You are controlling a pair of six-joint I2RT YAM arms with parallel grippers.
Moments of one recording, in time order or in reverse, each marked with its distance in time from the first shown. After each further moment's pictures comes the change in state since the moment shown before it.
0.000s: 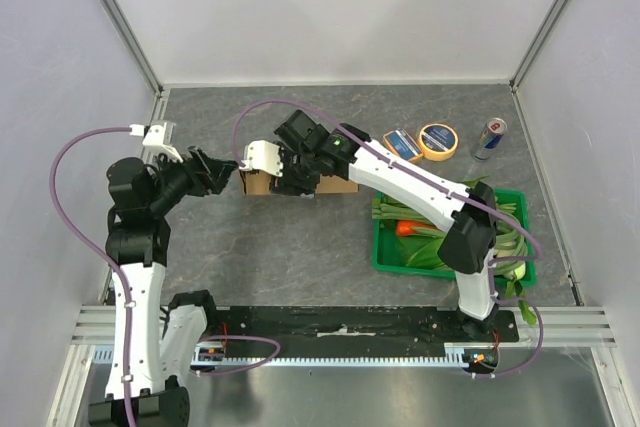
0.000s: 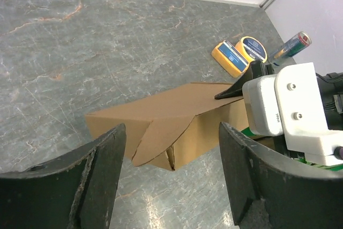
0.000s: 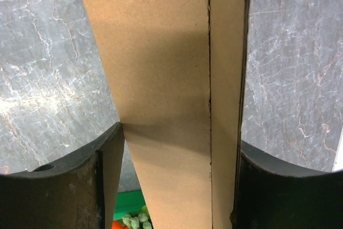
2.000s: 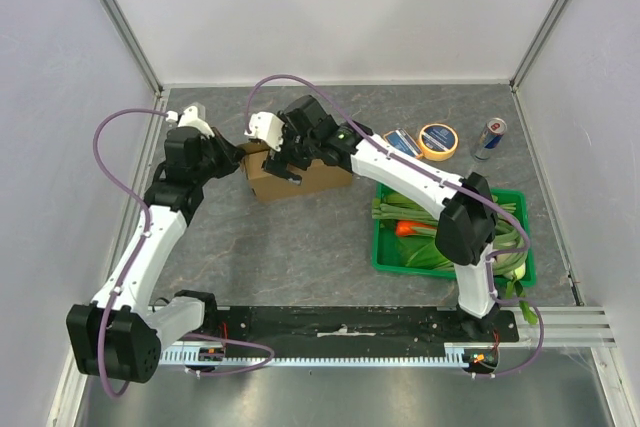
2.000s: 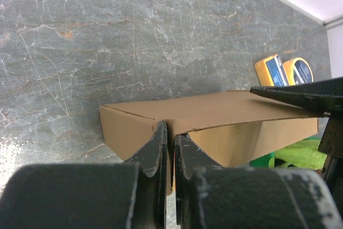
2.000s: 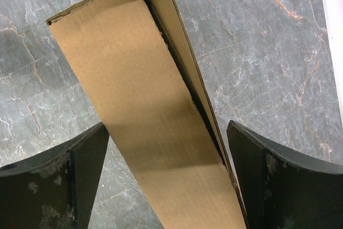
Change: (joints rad) left arm -0.267 0.349 0.009 0.124 -0.446 -0.228; right arm -0.095 0.022 -0.106 0.362 -0.057 0.111
